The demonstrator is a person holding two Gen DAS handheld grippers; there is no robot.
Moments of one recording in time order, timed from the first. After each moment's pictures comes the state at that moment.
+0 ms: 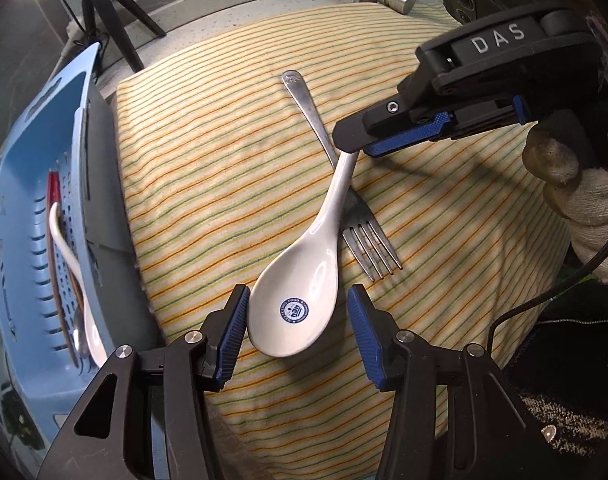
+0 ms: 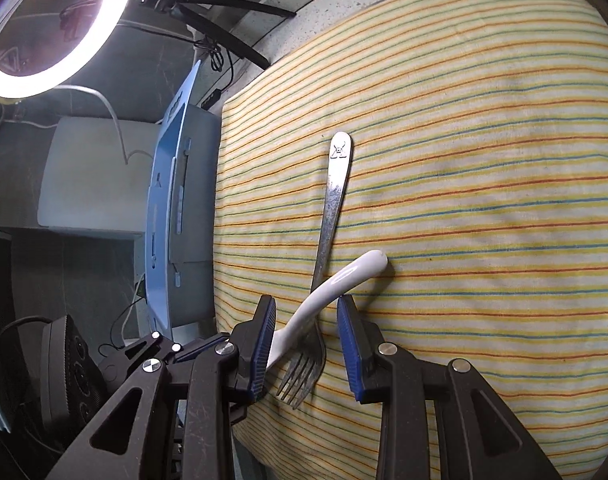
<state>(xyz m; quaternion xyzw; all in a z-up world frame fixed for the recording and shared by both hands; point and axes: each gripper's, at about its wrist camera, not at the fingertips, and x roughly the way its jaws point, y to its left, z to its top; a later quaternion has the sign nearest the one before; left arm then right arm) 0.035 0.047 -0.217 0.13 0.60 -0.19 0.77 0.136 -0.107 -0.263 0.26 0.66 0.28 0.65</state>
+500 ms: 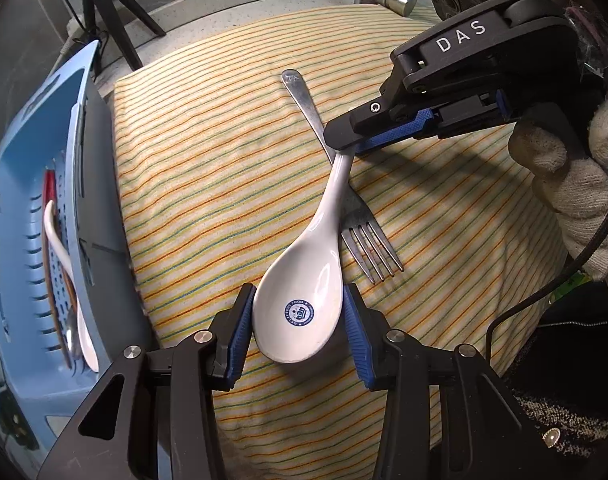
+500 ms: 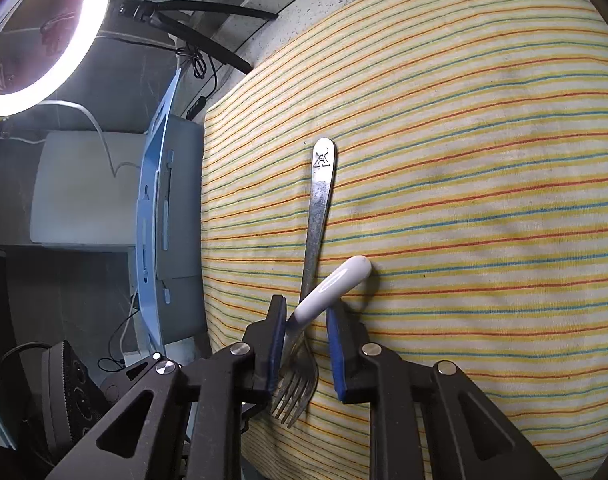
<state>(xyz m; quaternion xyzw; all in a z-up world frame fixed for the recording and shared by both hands) 0.039 0.055 -0.224 0.12 0.59 -0.19 0.78 0.143 -0.107 -0.269 0.27 0.66 0.26 0.65</state>
